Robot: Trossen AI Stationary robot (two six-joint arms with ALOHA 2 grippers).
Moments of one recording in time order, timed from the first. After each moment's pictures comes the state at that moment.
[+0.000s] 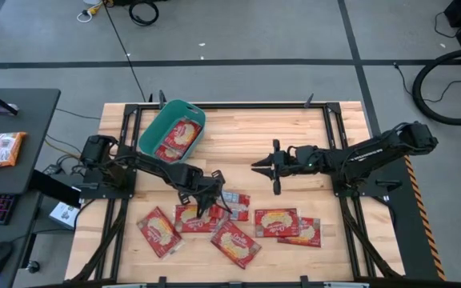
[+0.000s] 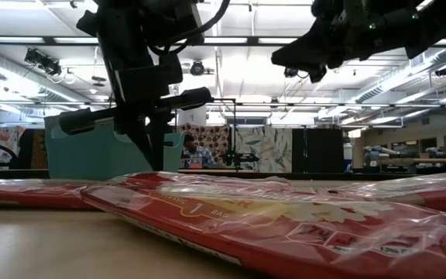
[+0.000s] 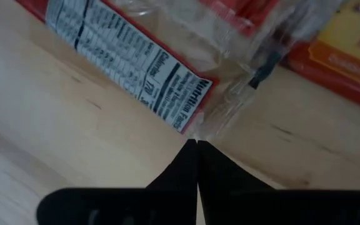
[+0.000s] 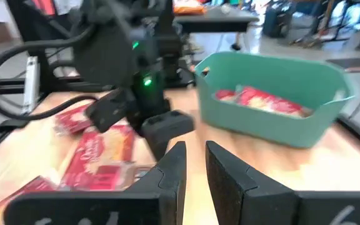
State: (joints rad) left arm -0.17 1.76 1.05 -0.53 -0.20 1.00; right arm 0.06 1.23 0.49 0.55 0.12 0.03
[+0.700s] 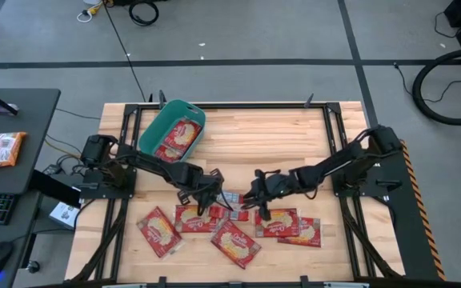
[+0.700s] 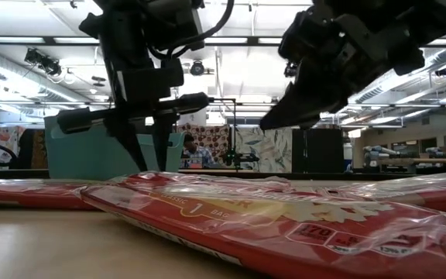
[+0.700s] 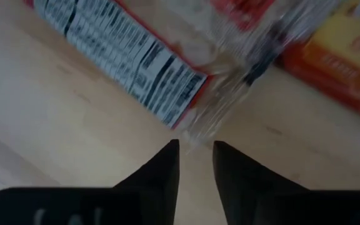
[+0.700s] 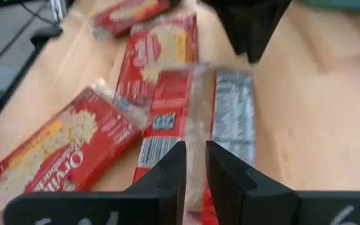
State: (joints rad) left arm -0.16 1.77 1.05 -0.55 -0.16 0.94; right arm 0.23 1.64 0.67 0.41 0.08 0.25
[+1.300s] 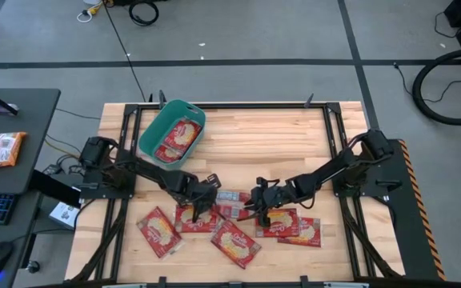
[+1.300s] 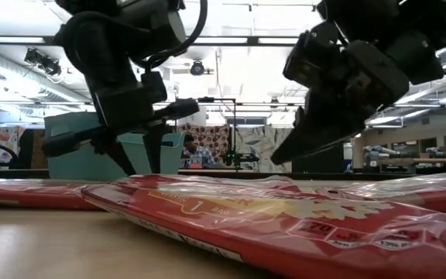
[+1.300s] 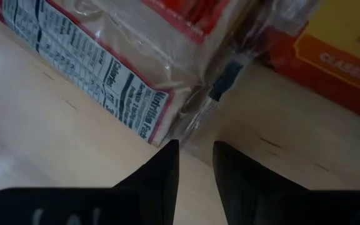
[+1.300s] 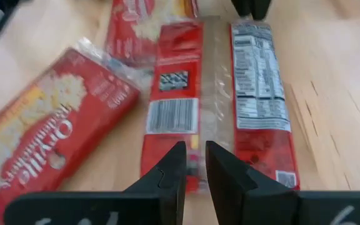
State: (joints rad) left arm -0.23 1.77 0.93 -0.38 -0.29 0.95; right arm 0.31 1.73 0.68 0.39 0.17 0.34
